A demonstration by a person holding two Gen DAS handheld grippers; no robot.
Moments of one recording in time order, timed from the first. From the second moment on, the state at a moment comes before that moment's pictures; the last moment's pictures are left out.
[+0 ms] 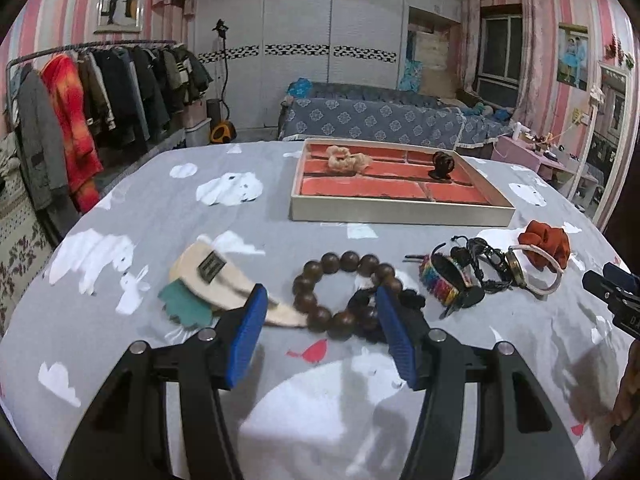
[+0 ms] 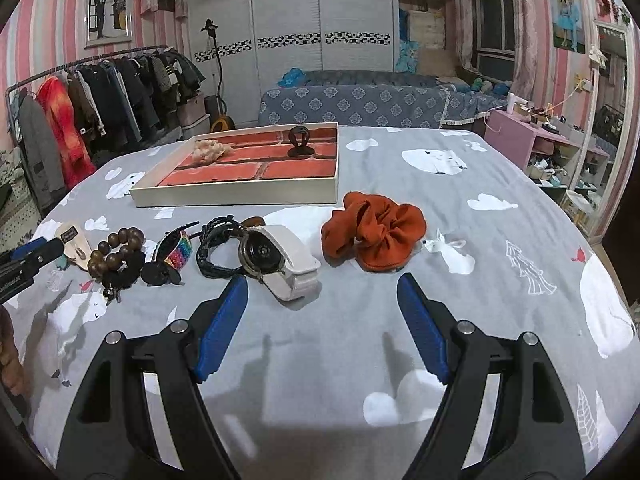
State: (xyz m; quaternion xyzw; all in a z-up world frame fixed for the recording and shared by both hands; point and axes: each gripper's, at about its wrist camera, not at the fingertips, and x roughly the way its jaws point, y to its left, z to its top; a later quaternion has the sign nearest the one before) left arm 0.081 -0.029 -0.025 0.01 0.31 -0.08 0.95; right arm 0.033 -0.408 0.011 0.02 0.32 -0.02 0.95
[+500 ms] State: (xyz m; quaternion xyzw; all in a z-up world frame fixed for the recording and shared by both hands) left arm 0.154 -0.039 -0.047 0.02 0.36 -0.08 0.93; right arm 0.092 -0.395 -0.011 -0.02 0.37 -0.01 0.93
